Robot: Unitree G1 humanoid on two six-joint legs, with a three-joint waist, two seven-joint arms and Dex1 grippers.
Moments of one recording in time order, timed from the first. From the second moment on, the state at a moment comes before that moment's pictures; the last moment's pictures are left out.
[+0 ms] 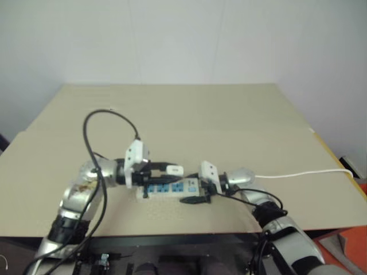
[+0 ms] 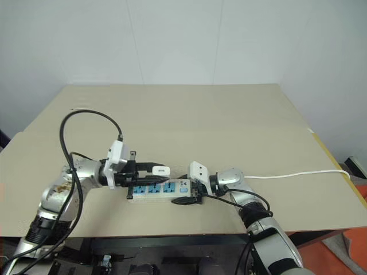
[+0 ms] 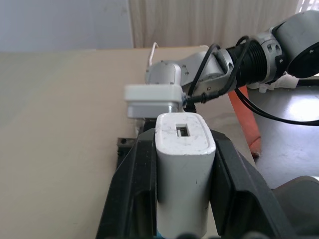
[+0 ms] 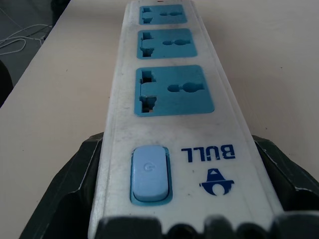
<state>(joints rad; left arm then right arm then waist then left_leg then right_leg) -0.42 0.55 -0.10 -0.13 -0.44 0.32 -1.23 -0.66 -0.30 0.31 0.63 0.10 -0.14 1.26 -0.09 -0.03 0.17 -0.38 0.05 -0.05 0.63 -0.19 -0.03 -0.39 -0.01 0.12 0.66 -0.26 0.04</state>
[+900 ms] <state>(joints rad) -0.44 0.47 -0.16 0.09 -0.38 0.19 -1.22 -0.66 -0.31 0.31 0.61 0.10 -0.13 1.26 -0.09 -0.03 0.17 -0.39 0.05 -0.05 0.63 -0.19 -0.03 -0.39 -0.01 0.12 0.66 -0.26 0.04</state>
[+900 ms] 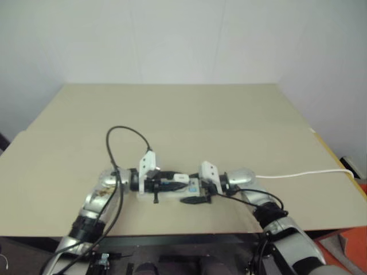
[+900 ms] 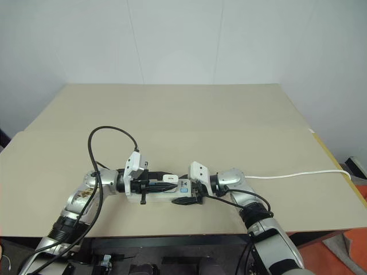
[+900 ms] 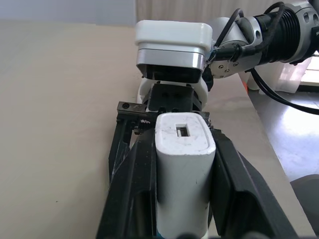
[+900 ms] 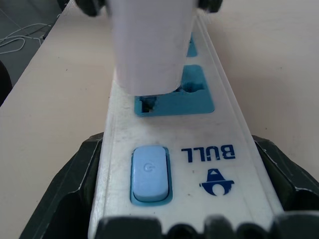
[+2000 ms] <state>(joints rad) -0.43 0.44 -0.15 0.15 -0.39 0.15 -1.25 -0.65 -0.31 0.31 0.59 0.10 -0.12 1.26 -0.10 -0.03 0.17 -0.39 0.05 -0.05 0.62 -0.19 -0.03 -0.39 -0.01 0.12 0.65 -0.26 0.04</state>
